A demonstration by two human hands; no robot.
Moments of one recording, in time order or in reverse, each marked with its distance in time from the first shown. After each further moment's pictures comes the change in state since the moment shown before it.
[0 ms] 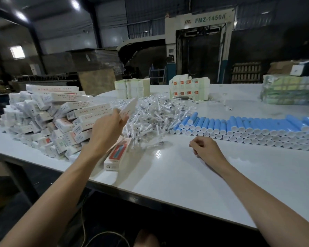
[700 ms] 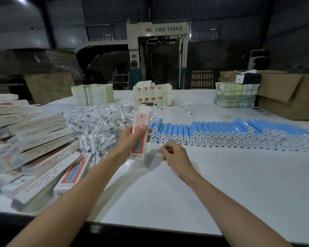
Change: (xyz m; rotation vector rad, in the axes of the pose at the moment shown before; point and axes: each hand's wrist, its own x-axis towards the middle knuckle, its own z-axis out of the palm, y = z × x) left_hand 0.032 0.136 0.107 -1.276 -0.409 -0.201; right_hand -0.001 -0.002 -0.002 0.054 0.147 0.068
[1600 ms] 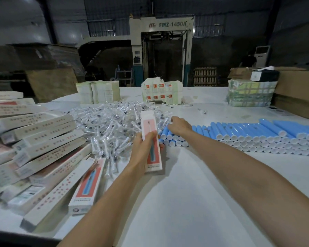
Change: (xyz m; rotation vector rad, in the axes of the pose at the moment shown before) left_hand 0.015 -0.035 -0.016 -0.375 0.090 -0.130; right_hand 0.191 -0.019 0.048 -0.778 -0.060 0.162
